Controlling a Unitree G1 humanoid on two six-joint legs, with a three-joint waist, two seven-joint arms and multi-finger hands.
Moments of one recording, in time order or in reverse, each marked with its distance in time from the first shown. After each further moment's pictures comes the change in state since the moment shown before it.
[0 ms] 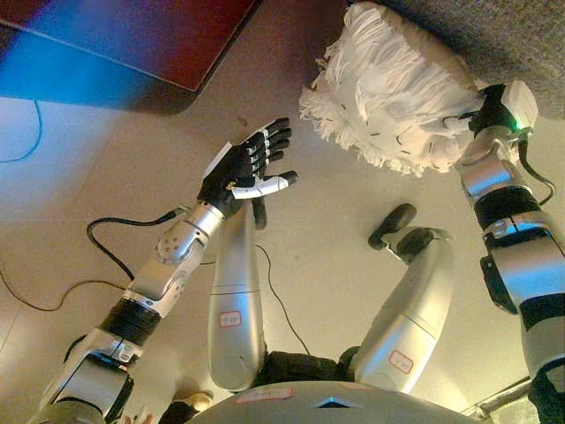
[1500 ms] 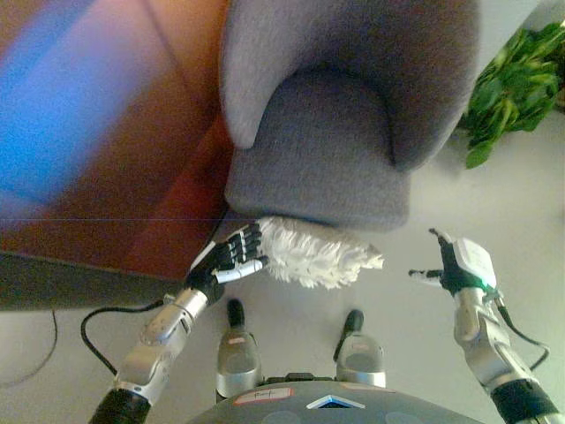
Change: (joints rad) left arm 0.434 -0.047 0.173 -0.032 0.078 0.140 -0.100; right arm 1.081 -0.019 -0.221 -0.792 -0.421 -0.164 0.083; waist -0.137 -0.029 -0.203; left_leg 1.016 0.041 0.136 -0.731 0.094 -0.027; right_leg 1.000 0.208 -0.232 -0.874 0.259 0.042
